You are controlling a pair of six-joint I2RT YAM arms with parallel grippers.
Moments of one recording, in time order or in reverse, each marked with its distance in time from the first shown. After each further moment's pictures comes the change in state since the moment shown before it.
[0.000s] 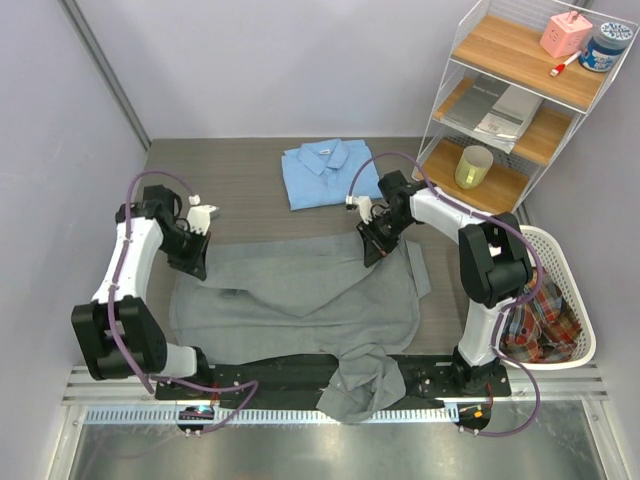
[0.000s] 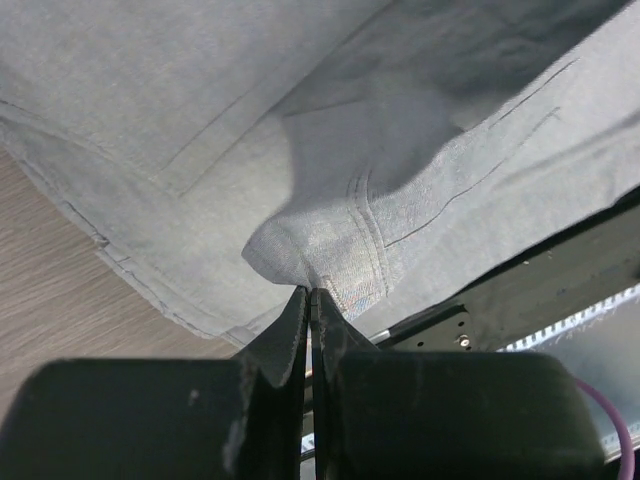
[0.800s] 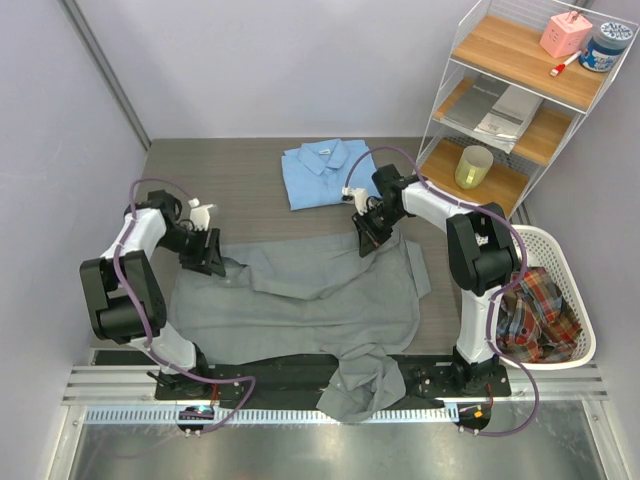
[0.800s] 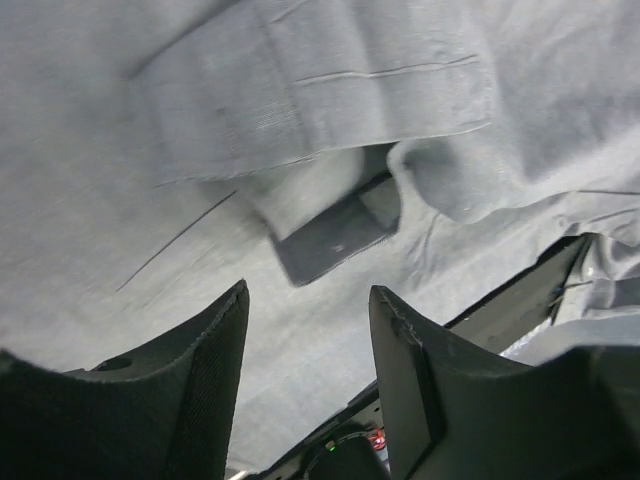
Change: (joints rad) left arm 0.066 0.248 -0.024 0.189 0.172 -0.098; right arm 0.001 0.122 0.113 0.056 0.053 0.076
